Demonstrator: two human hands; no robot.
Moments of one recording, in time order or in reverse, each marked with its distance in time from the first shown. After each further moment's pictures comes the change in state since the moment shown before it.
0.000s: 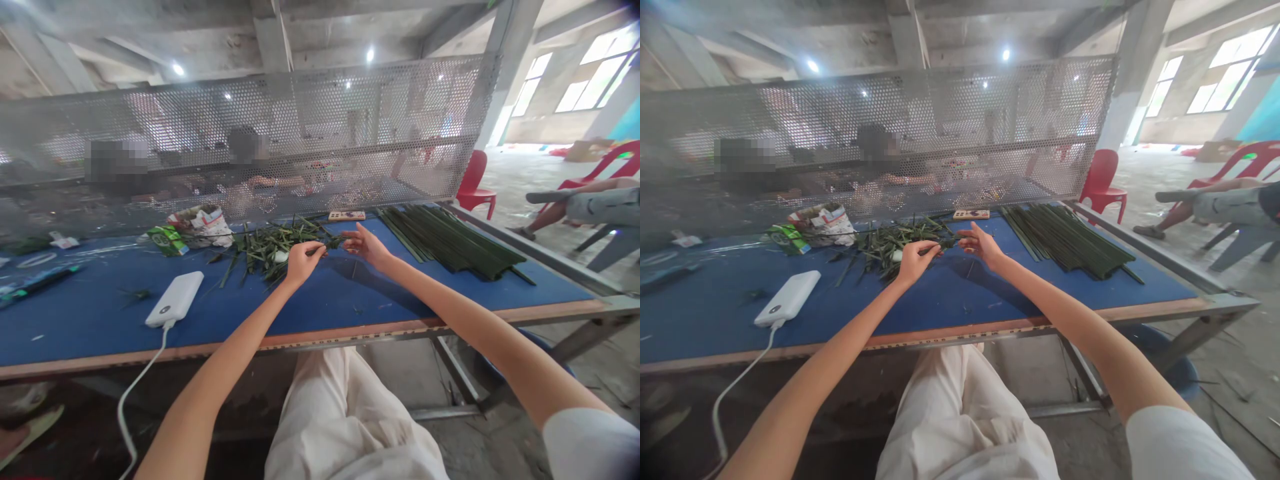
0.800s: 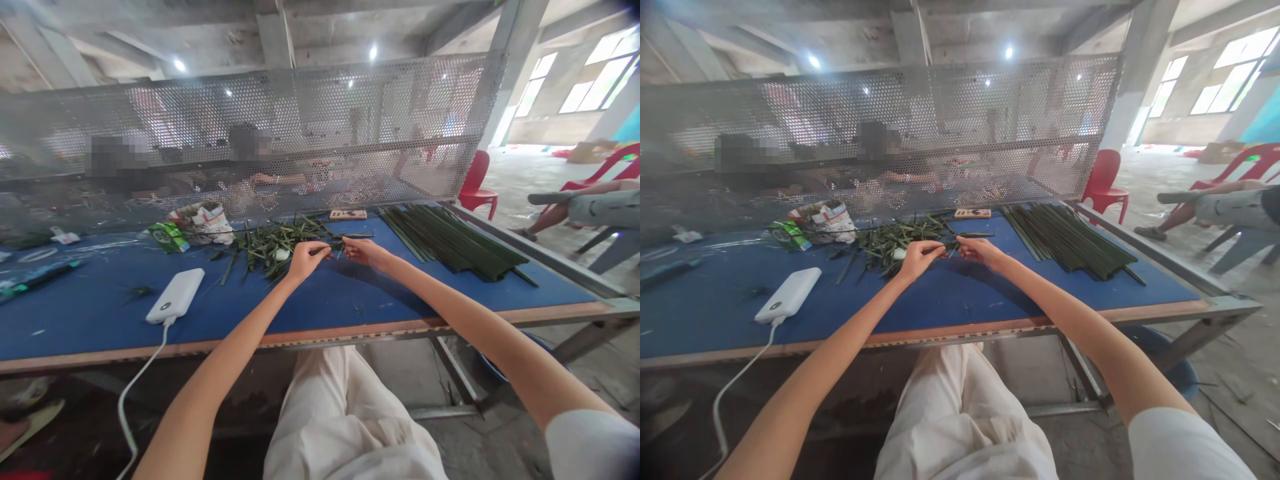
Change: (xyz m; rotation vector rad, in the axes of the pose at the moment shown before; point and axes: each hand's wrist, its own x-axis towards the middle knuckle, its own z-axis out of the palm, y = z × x) left_hand 0.002 -0.009 0.004 -0.175 -0.098 -0.043; right_hand 0.001 0.010 0.001 -0.098 -0.114 0.125
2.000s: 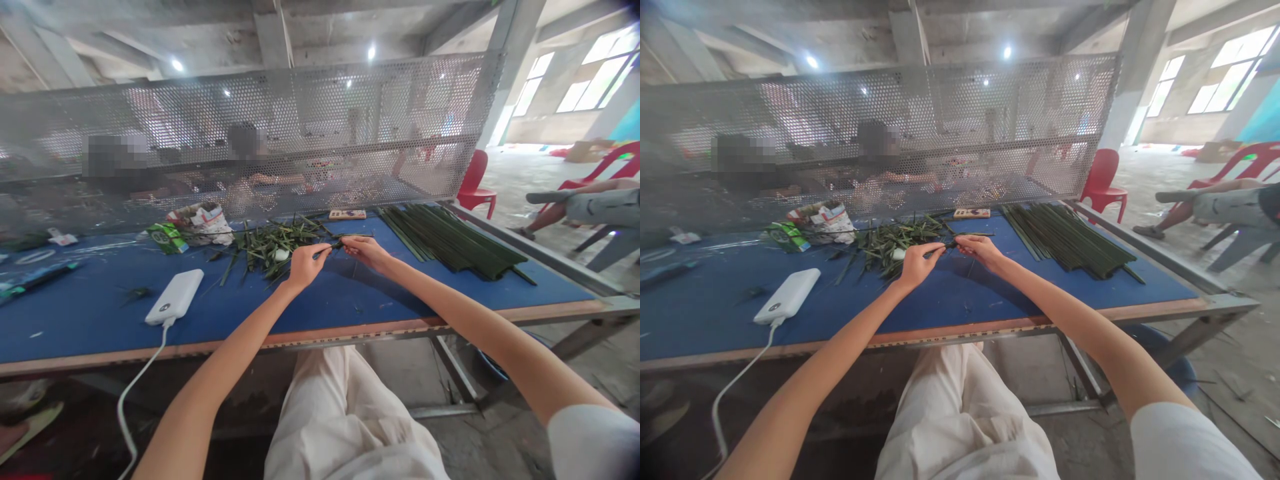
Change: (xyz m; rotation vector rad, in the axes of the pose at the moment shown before) left_hand -0.010 0.009 0.004 0.452 0.124 0.182; right_hand -0.002 0.001 0.006 0.024 0.081 -0.180
